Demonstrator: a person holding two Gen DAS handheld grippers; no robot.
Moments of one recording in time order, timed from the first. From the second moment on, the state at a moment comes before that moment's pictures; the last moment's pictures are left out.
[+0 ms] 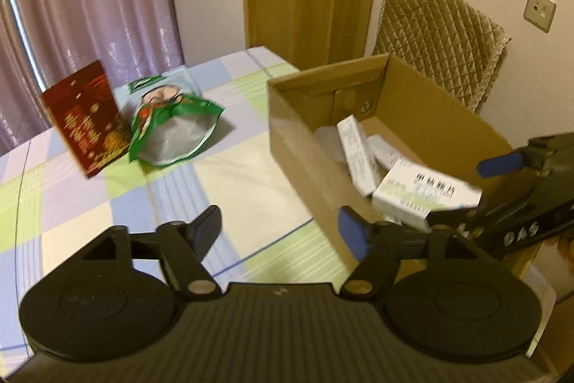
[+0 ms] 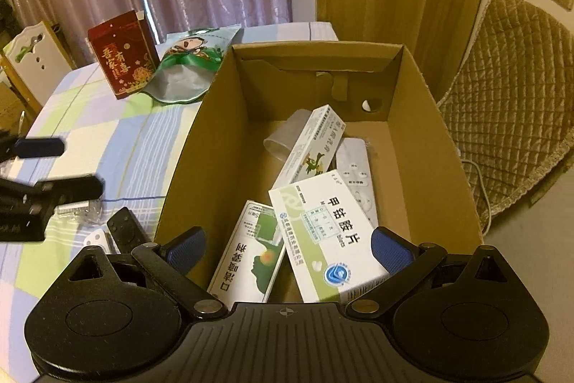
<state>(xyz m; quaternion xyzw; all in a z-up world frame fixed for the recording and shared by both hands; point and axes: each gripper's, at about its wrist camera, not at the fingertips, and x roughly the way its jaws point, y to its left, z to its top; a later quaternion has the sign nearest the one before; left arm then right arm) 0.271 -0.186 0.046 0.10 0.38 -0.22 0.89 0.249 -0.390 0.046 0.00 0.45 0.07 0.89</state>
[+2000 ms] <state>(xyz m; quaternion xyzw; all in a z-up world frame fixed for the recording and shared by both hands) 0.142 -0.023 0.002 0.08 0.45 -0.13 0.88 0.102 -0.249 -0.013 0.06 0.43 0.04 0.90</state>
